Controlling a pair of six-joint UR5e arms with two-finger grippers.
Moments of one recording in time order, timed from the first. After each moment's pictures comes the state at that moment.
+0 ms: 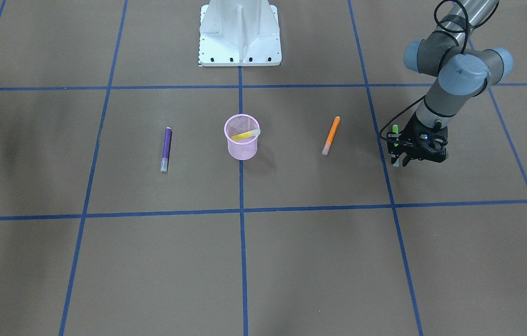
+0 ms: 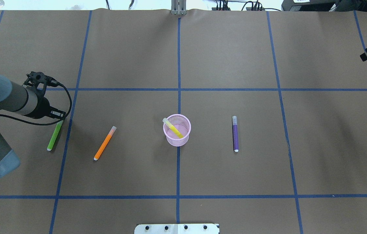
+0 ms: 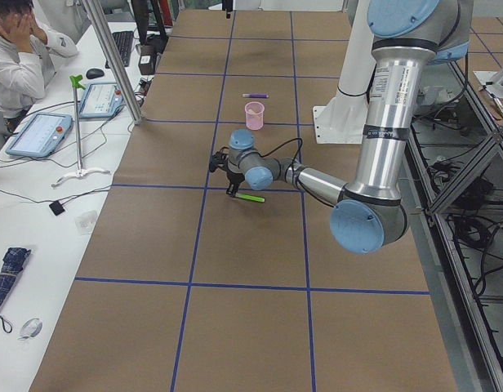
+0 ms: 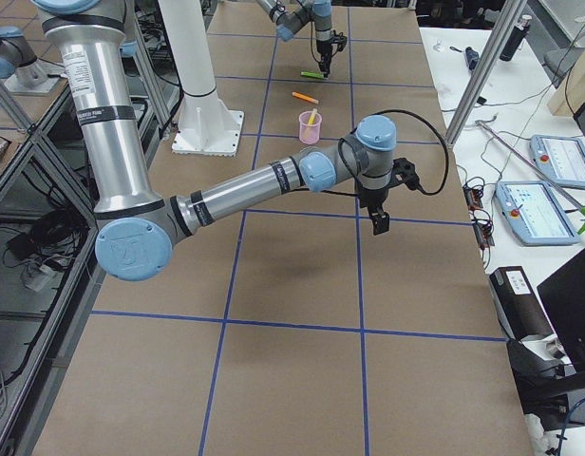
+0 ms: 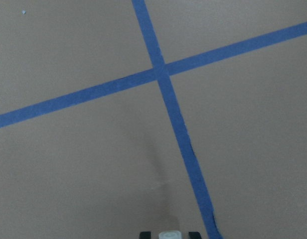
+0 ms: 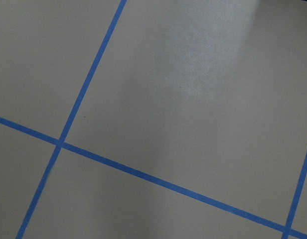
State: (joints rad) left arm -0.77 -1.70 -1.67 -2.10 -1.97 -0.73; right arm 1.33 -1.38 1.78 -1.54 2.29 0.12
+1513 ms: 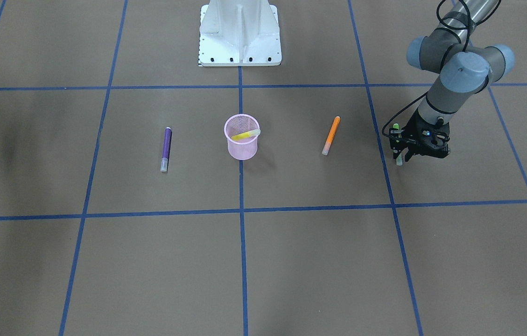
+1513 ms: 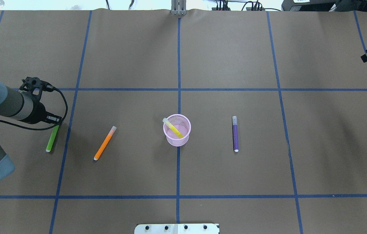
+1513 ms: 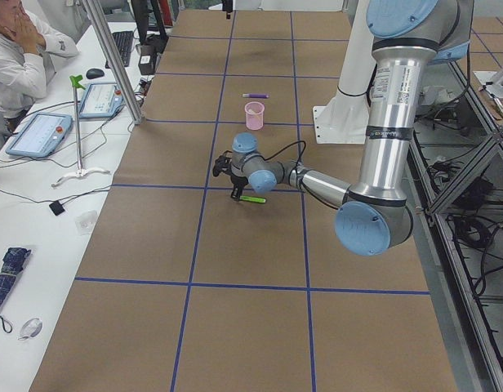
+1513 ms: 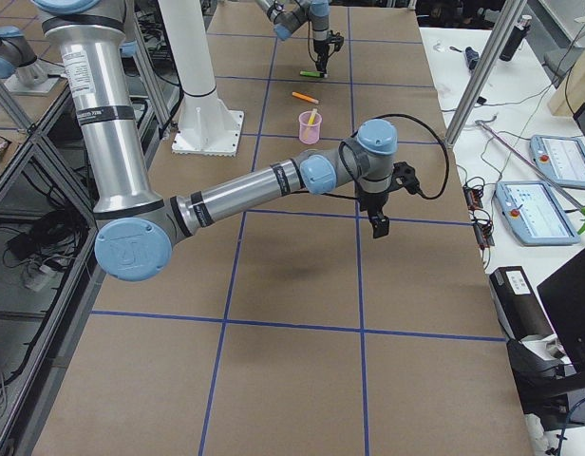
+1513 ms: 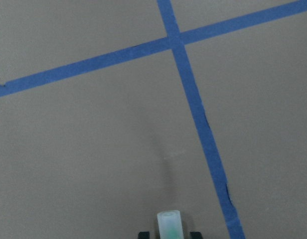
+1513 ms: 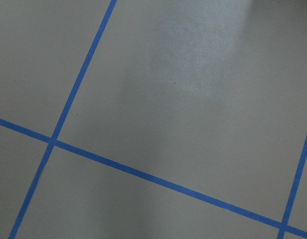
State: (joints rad) left arm -0.75 -1.68 -1.68 -2.11 -1.98 -0.76; right arm 1.33 -1.38 1.76 -1.54 2.28 0.12
